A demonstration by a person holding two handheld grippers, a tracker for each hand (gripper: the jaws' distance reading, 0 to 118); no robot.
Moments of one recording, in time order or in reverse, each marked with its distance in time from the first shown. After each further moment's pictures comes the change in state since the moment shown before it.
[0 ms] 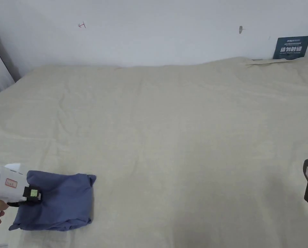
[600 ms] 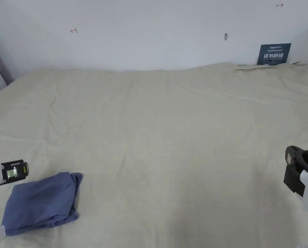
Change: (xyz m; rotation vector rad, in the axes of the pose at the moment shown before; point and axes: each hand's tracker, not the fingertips) left arm 0.029 -0.026 0.089 0.513 0.160 0.117; right arm 0.016 0.028 0.015 0.034 -0.017 0.002
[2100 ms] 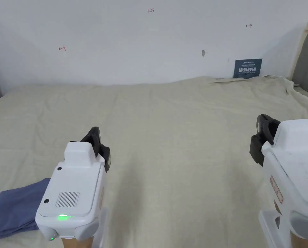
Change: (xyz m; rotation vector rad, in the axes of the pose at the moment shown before) left arm 0.261 -0.080 0.186 0.762 -0.277 -0.108; right arm 0.014 0.034 0.049 0.243 -0.052 0.047
